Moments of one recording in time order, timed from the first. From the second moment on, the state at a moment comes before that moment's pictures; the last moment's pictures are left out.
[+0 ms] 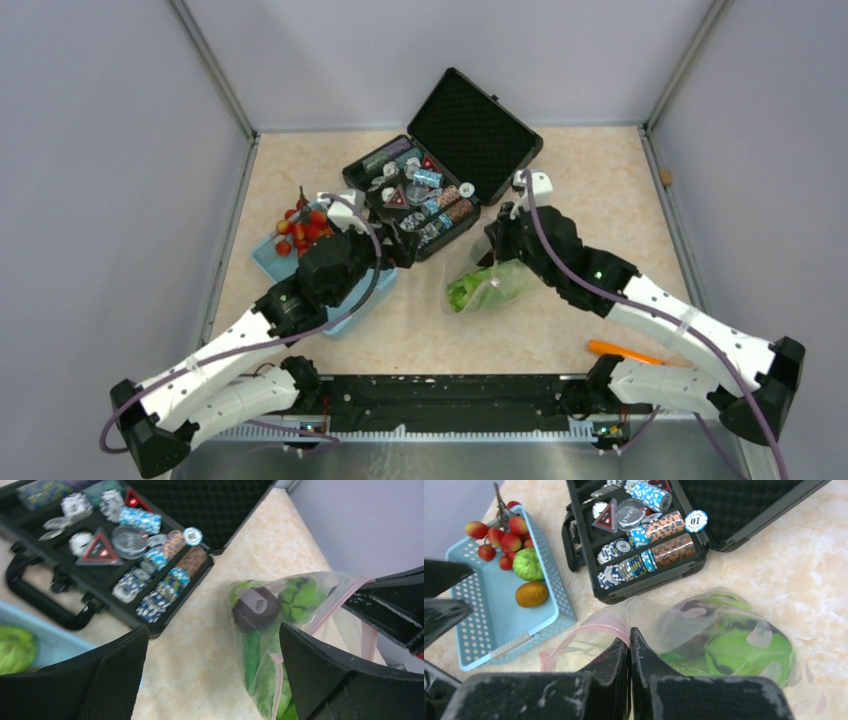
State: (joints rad) left arm -0.84 0.87 0.79 -0.09 -0.32 -0.51; right arm 0.91 1.00 0.99 -0.35 0.43 0.42
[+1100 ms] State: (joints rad) left arm -0.32 0.90 0.61 -0.42 -0.24 -0.73; right arm 0.91 0.99 0.94 -0.27 0.30 0.49
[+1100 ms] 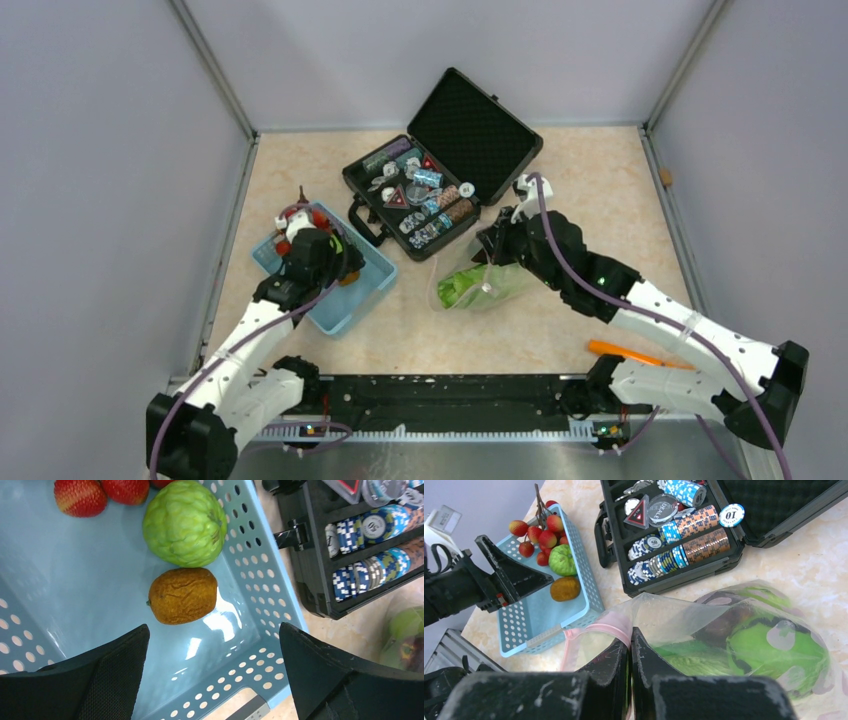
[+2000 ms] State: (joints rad) left arm -0.28 1.25 0.66 -0.36 -0.26 -0.76; right arm 0.91 0.98 0.93 -0.27 0.29 0.51
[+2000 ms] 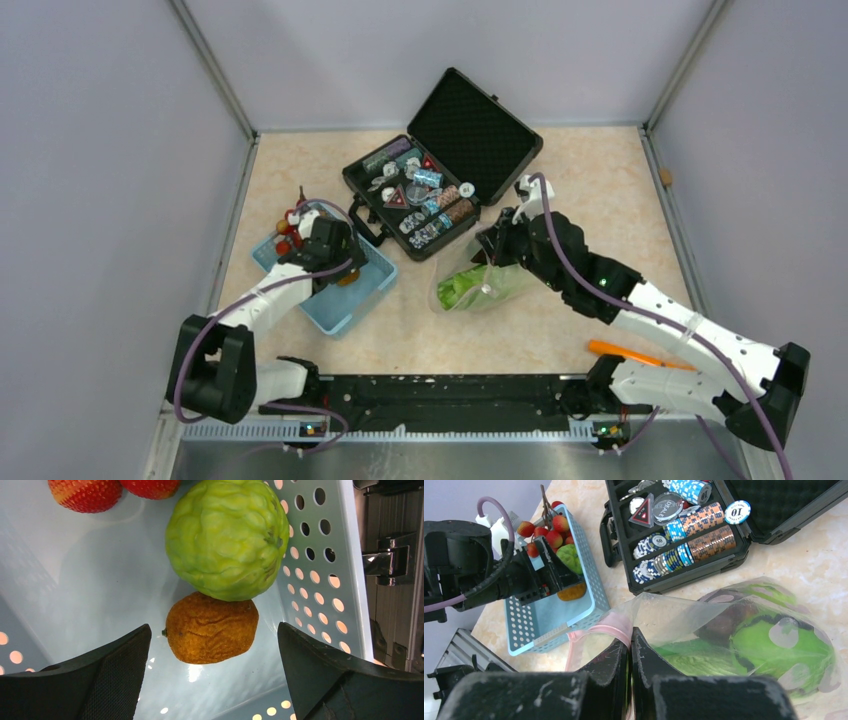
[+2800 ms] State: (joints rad) left arm -0.27 1.32 0.63 -0.29 -0.30 -0.78; right arm 0.91 0.99 0.93 -0.27 0.28 0.52
